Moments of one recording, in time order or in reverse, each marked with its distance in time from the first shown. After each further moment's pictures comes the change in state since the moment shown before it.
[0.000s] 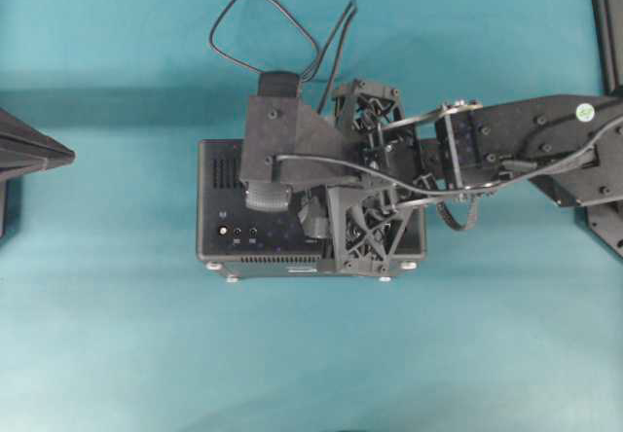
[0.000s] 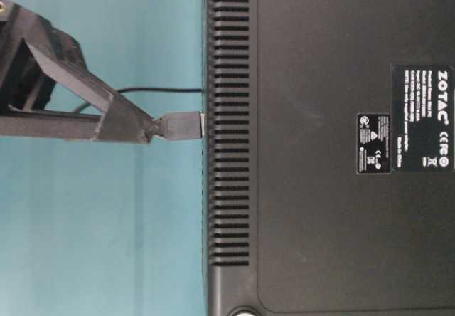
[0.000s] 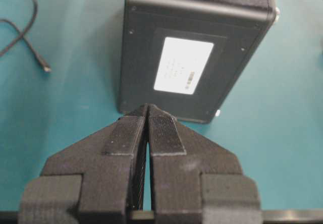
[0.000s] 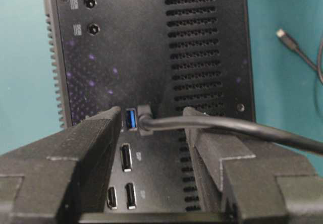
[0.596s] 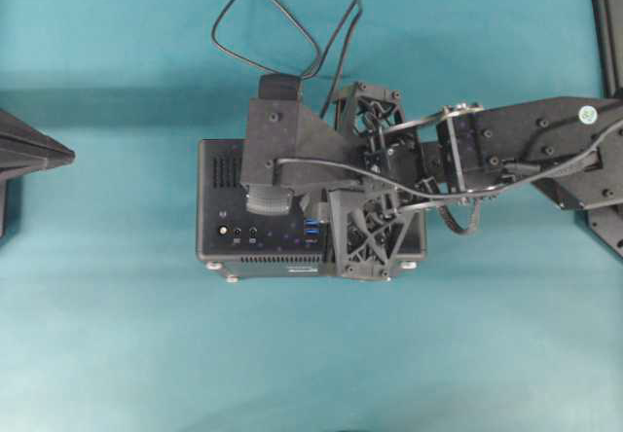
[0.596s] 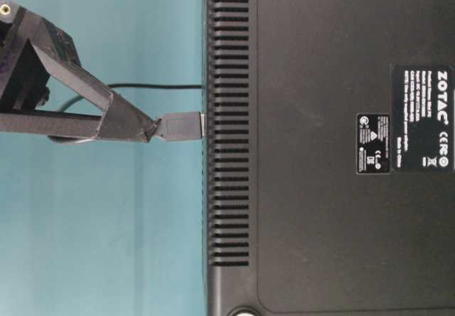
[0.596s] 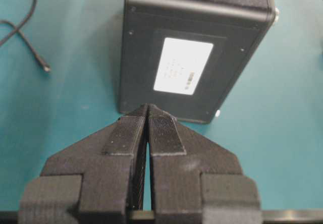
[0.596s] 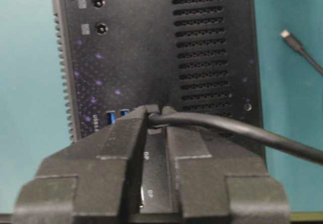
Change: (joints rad) left arm -0.002 0.000 0.002 0.000 0.000 0.000; right arm 0.006 0.000 0.006 0.006 -0.009 0.008
